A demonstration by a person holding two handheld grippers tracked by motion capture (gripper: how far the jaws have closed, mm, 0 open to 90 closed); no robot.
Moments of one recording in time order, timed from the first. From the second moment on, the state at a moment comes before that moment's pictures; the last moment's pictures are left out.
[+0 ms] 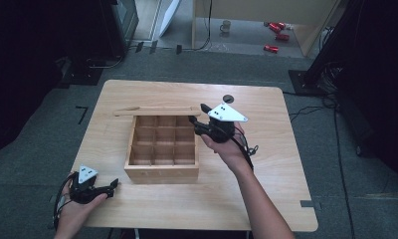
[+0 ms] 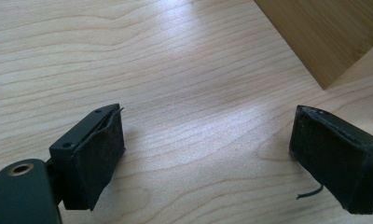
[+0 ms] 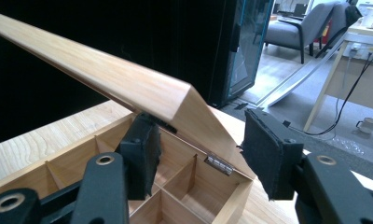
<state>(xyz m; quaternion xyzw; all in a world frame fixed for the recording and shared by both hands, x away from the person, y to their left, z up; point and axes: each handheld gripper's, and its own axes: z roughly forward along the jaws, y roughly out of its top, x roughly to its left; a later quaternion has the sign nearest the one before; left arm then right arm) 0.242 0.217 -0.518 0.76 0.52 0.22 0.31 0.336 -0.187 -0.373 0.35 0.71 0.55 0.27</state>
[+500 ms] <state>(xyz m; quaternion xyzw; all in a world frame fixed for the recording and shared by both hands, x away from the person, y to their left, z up) 0.241 0.217 -0.518 0.76 0.52 0.22 0.31 0.381 -0.188 -0.380 0.36 0.70 0.56 0.25</state>
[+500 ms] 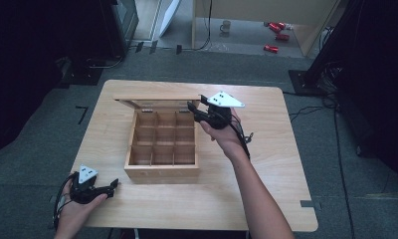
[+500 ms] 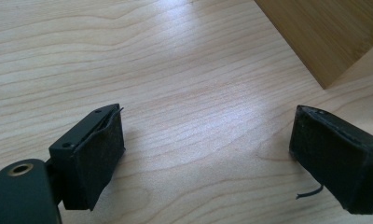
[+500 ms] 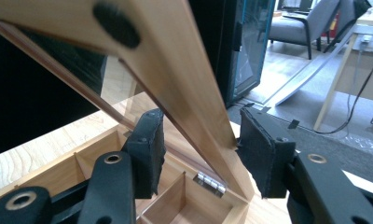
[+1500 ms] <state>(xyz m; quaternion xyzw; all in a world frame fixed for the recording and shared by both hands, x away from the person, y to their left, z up) 0.242 0.218 -0.517 0.76 0.52 0.21 0.32 0.455 -0.188 -0.416 0.39 0.70 0.58 0.18</state>
